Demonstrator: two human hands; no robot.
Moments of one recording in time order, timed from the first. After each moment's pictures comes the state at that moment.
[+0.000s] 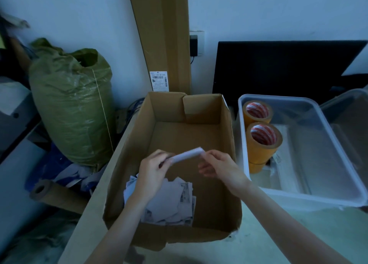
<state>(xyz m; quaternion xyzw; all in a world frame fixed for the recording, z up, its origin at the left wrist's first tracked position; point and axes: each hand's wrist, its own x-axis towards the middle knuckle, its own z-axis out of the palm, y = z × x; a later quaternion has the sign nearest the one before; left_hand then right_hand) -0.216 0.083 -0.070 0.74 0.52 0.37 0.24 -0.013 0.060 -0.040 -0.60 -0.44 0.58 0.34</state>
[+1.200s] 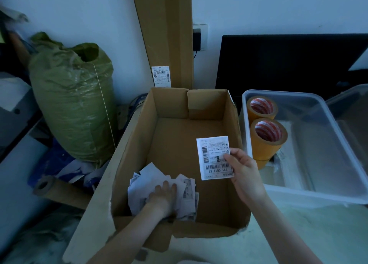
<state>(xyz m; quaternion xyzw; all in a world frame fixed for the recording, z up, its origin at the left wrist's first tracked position) -0.213 0.063 -0.153 0.75 0.55 -0.29 0.19 0.000 0.036 -0.054 -0.57 -0.29 0.55 0.53</state>
